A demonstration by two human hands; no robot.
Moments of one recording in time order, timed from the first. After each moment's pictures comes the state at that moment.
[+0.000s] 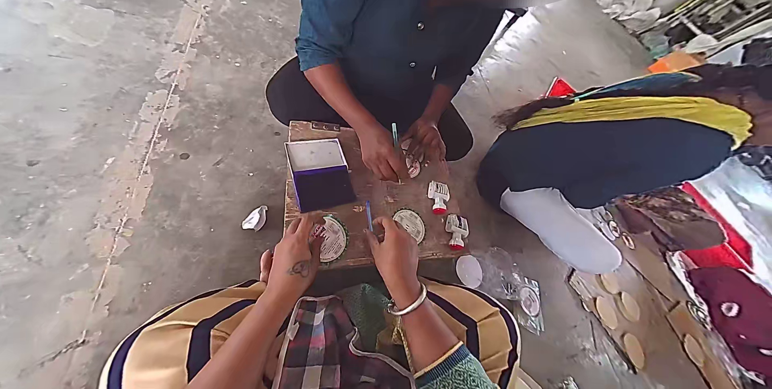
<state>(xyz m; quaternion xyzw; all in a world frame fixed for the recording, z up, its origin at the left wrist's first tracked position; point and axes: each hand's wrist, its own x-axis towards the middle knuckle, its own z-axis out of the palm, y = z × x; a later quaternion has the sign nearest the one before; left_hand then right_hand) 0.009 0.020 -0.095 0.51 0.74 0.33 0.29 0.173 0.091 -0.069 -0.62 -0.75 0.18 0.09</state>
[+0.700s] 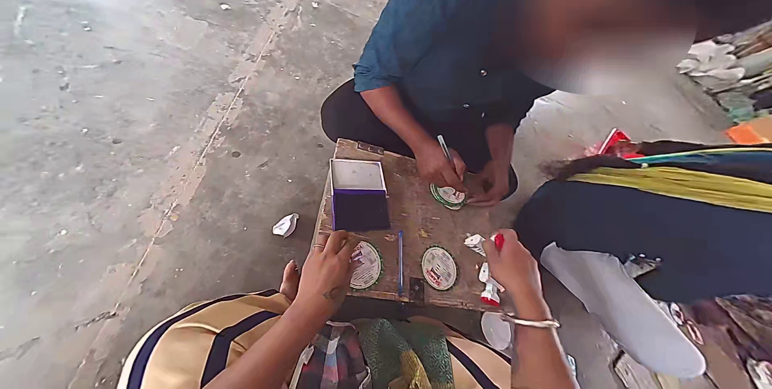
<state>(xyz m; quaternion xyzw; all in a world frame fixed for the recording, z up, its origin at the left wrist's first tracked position) 0.010 0.026 -0.103 0.56 0.74 0.31 0.21 0.265 0.203 -0.020 -0.71 -0.69 0.13 -0.03</state>
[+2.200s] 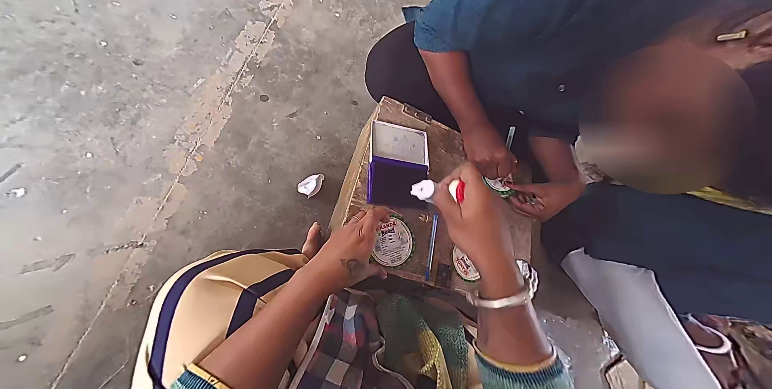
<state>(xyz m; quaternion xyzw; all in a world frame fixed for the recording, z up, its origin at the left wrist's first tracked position) -0.013 0.015 -0.113 0.59 0.63 0.35 0.37 0.117 0.155 -0.015 -0.44 -0.88 0.17 0.09</state>
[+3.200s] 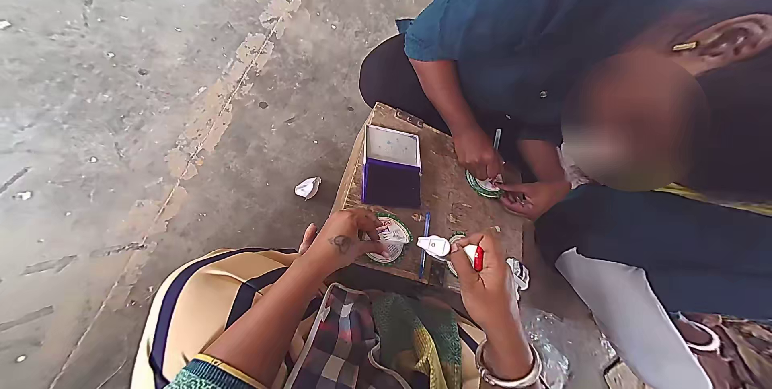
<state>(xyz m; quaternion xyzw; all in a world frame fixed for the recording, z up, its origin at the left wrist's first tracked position) -0.023 0.027 -0.118 0.52 0.61 0.44 0.41 0.189 0.105 -0.022 -0.49 -0.82 0.25 0.18</state>
